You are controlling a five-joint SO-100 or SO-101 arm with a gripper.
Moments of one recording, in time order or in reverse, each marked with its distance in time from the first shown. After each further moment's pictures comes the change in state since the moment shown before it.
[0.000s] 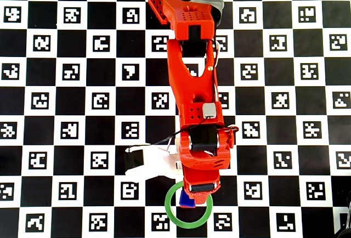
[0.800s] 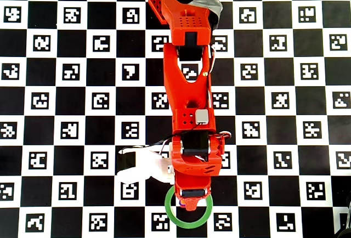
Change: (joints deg) arm 1.8 -2.2 -1.5 -1.8 0.8
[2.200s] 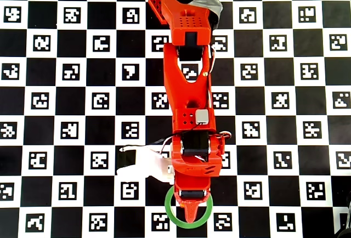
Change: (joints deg) arm 0.0 0.0 0.0 -1.1 2.5
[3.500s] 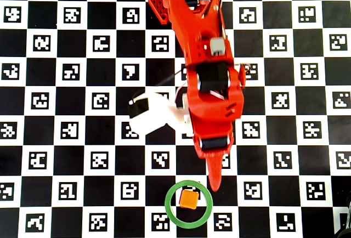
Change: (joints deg) arm -4.9 50.6 47.7 -3.5 -6.0
